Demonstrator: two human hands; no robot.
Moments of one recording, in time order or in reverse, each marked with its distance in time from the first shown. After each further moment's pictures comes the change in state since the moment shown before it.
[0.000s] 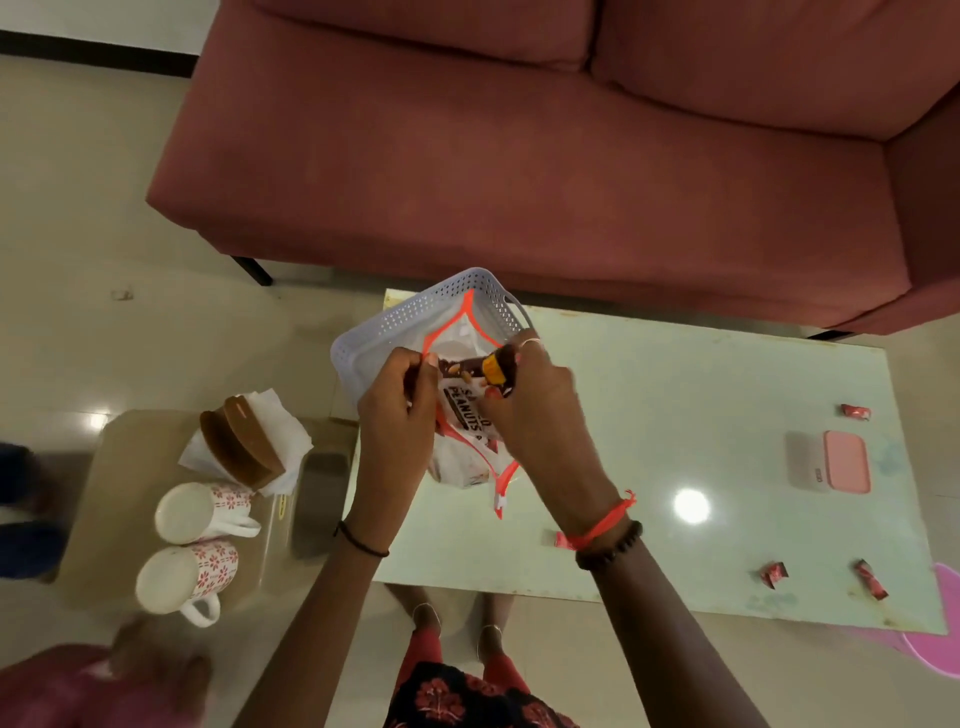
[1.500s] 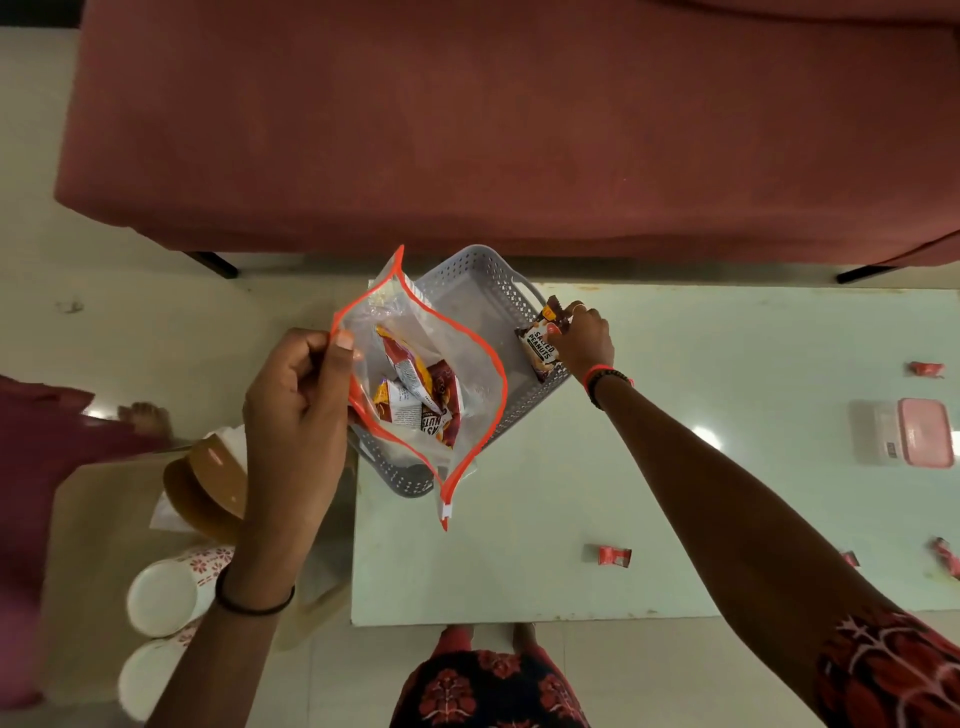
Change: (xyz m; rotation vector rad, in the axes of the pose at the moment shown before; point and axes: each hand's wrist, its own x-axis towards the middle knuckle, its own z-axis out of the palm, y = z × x) left_hand 0.094 -0.061 -0.018 -0.044 -0.021 -0.061; right_hand 0.231 0.201 0.113 -0.239 0.045 0.354
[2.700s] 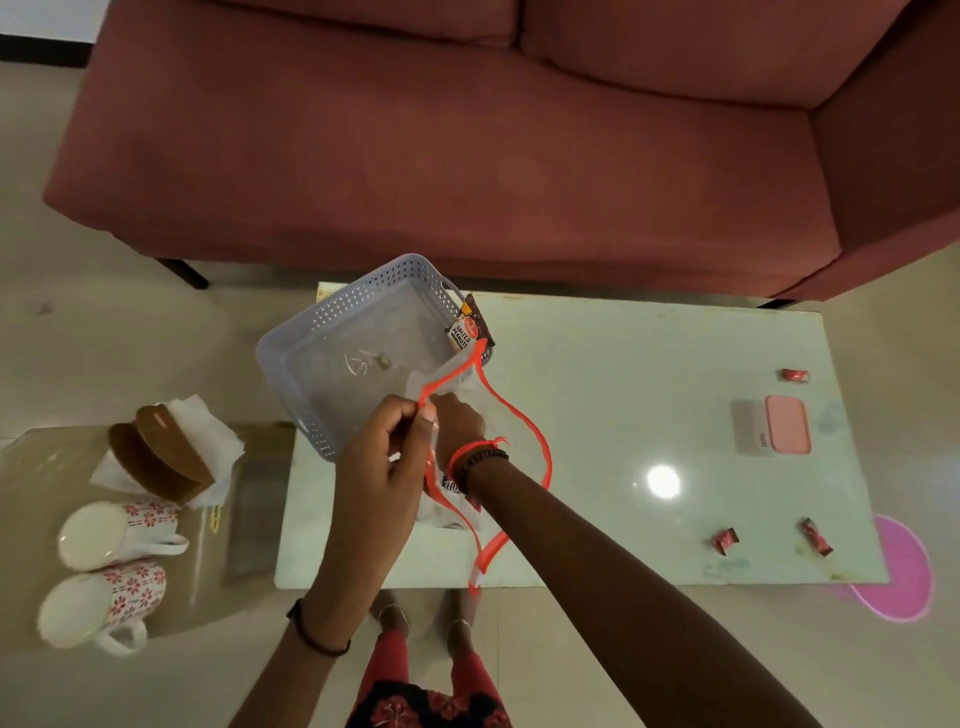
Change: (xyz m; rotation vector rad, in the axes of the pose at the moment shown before) left_hand -0.159 0.073 0.061 -0.041 -0.209 0.024; right_hand -0.220 -0.018 -0.073 -0.152 -0.375 -0.299
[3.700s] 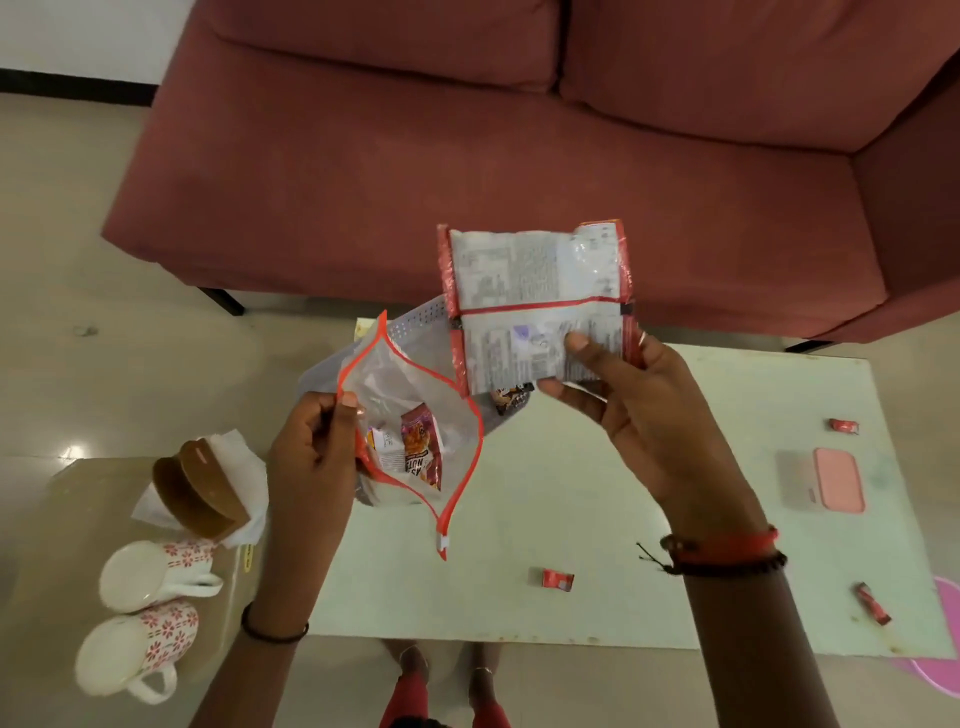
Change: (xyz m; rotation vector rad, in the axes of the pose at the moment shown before) left_hand 0.065 -0.041 -0.062 0.011 0.305 -0.049; right_hand -0.055 0.010 -0.143 1.477 0.161 -0.181
